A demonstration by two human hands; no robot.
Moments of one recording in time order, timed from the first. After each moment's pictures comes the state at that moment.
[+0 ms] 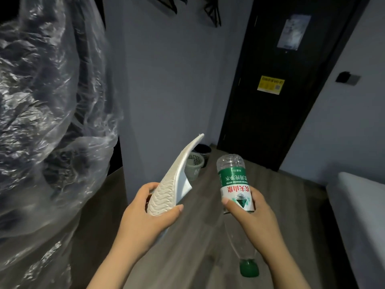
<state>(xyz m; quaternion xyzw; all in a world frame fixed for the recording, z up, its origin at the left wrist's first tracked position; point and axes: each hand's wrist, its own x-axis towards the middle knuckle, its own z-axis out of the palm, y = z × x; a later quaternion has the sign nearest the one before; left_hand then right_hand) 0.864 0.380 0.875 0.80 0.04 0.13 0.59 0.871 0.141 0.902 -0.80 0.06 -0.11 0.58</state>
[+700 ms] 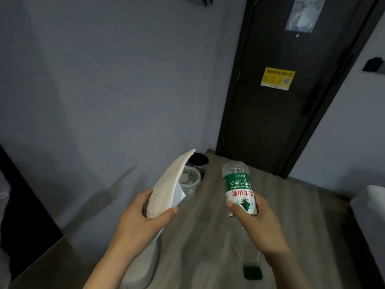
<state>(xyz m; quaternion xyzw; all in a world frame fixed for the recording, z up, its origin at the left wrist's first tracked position) 1.267 0.334 0.841 0.83 0.05 0.09 0.55 1.257 0.074 0.870 -0.81 0.13 -0.08 0.57</state>
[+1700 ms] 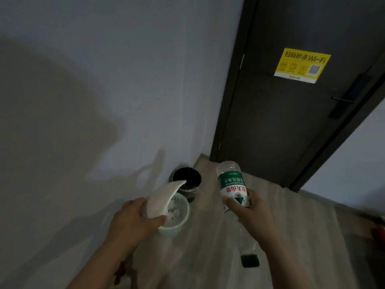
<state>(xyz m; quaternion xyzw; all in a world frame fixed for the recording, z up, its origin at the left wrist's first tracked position) 1.820 0.256 0.778 0.92 0.07 -0.08 0.37 1.802 -0.021 0.822 -0.83 0.16 -0.01 0.54</state>
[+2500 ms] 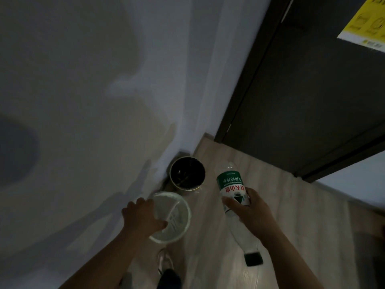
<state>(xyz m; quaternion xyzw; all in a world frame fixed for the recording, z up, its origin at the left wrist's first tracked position) 2.150 0.238 0.642 0.95 0.05 -0.29 0.06 2.125 -0.028 0.736 -0.85 0.22 0.13 0.47</state>
